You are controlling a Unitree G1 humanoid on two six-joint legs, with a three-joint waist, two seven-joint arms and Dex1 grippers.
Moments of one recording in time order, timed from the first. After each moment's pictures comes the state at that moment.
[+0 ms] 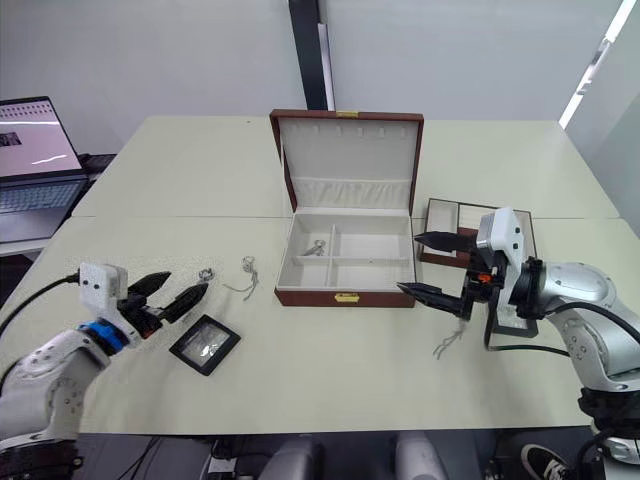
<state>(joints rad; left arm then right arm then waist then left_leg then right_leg) -0.04 0.72 0.38 0.03 -0.49 0.35 -0.85 -0.32 -0.77 -0.11 -0.34 0.65 0.50 1.03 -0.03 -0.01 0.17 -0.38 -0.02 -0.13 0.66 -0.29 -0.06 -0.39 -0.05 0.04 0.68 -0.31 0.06</state>
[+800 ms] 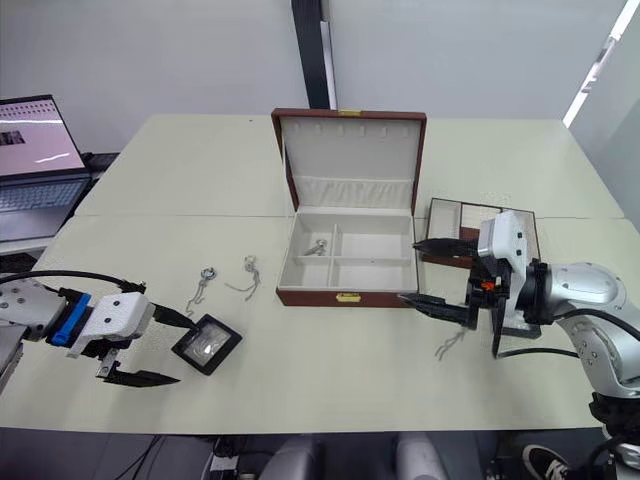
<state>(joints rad) -0.21 1.15 -0.02 0.21 -0.23 -0.15 -1.60 -0.28 -0.80 -0.12 -0.42 0.67 0.52 1.04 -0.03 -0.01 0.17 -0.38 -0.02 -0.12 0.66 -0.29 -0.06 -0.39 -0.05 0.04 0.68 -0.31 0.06</state>
